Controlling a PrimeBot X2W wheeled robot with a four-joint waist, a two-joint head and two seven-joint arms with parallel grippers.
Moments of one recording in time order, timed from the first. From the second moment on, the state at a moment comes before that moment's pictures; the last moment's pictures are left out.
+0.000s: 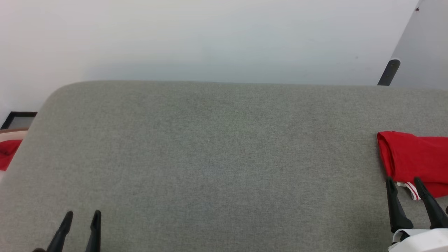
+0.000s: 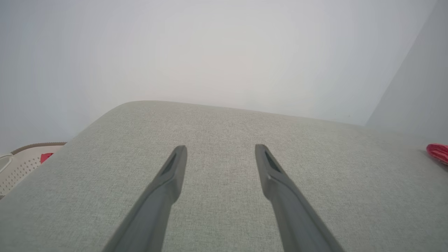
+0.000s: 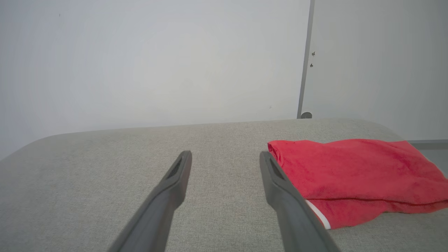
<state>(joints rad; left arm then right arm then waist) 0.23 0.34 0.06 0.00 -0.48 -0.13 -0.26 0.06 -0.15 -0.10 -0.03 0.30 0.13 -0.04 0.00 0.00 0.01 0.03</state>
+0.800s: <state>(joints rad) 0.23 0.34 0.07 -0.02 -0.47 -0.13 -0.26 0.11 -0.11 -0.10 -0.06 0.28 0.13 -0.06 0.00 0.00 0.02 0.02</state>
